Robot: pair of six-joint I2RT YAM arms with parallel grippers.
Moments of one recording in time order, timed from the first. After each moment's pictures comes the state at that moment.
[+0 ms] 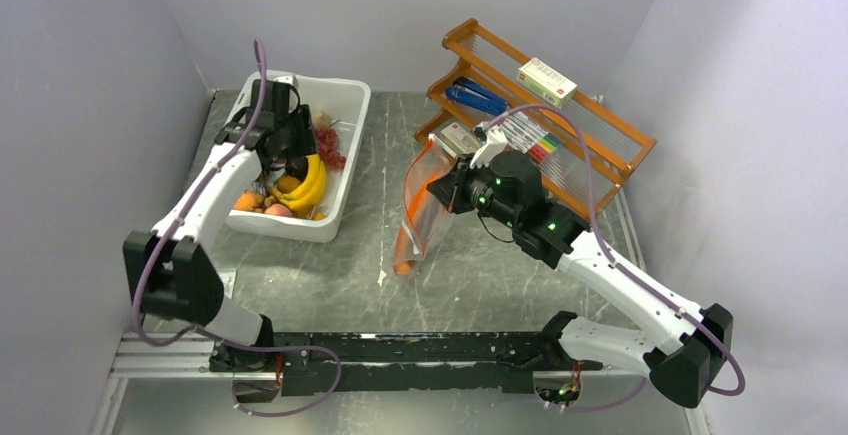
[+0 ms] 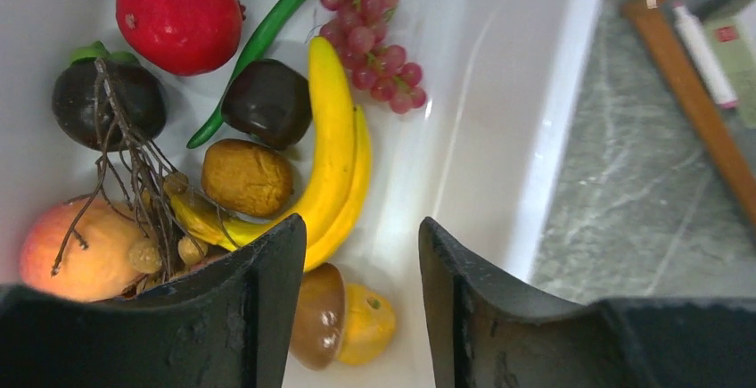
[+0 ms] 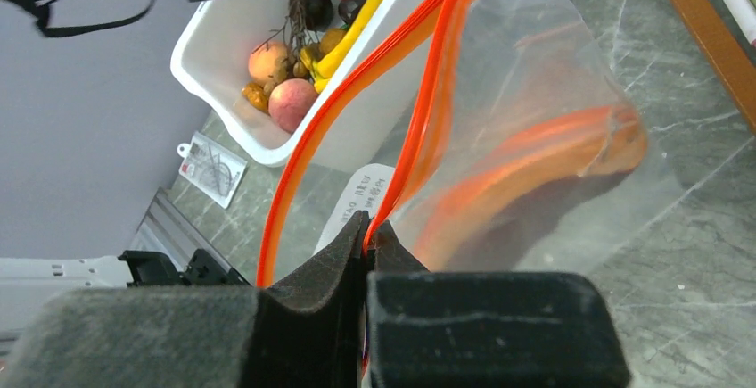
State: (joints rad) left arm -0.21 1.45 1.32 -0.59 -0.10 -0.31; right arm 0.75 1.05 0.96 -0.21 -0.02 0.55
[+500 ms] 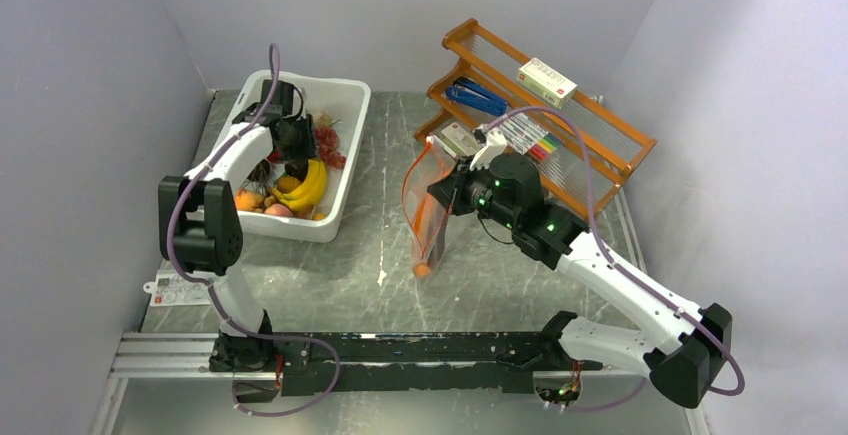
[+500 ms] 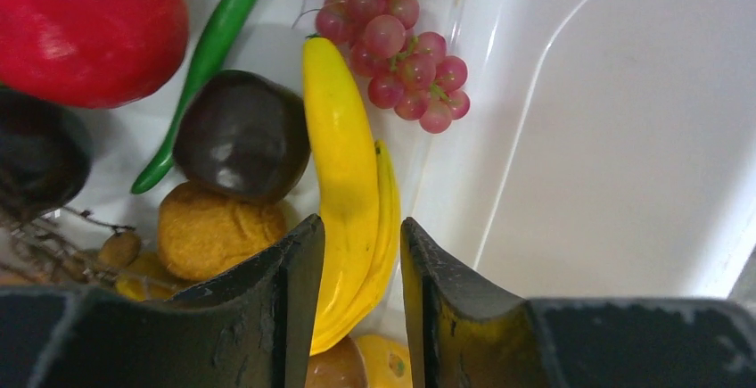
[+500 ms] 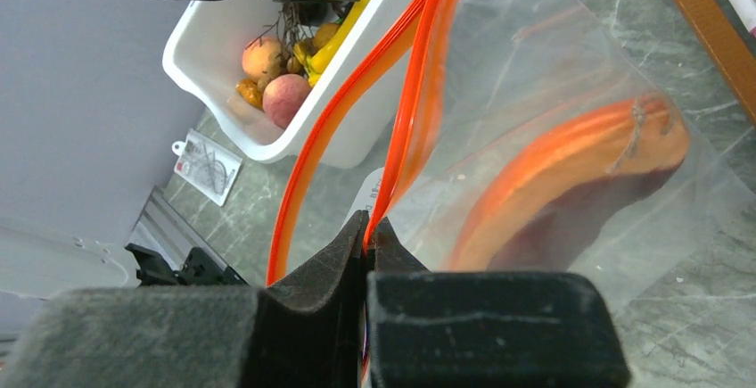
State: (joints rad) left arm -0.11 1.79 1.41 -0.58 0.06 -0.26; right arm 0.75 1.05 0.94 -0.20 -0.01 0.55
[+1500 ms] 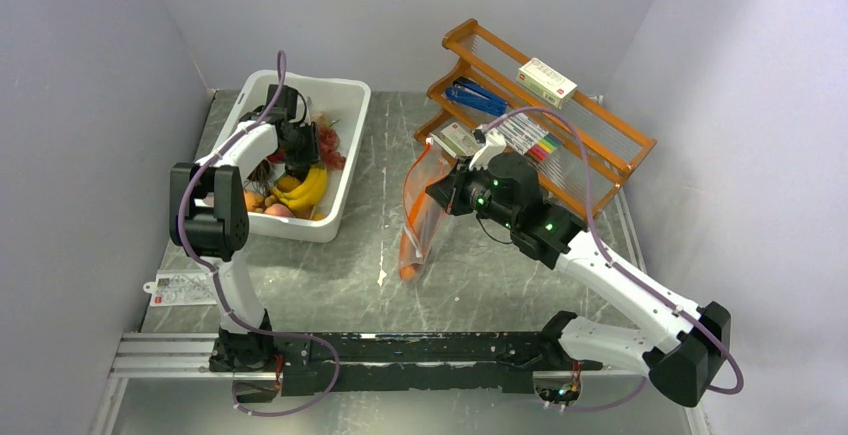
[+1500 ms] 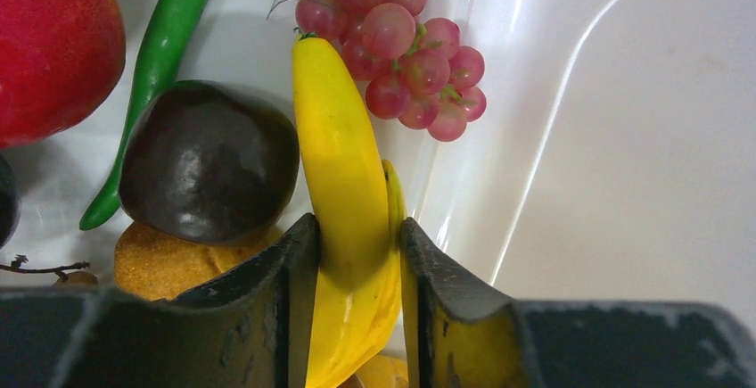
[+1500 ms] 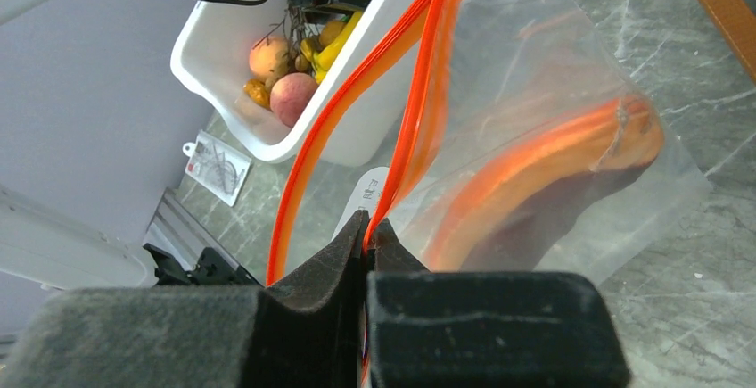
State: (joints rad) left arm -0.10 1.92 1.45 -0.59 0.14 -0.23; right arm 0.75 1.05 0.94 -0.20 -0.02 0.59
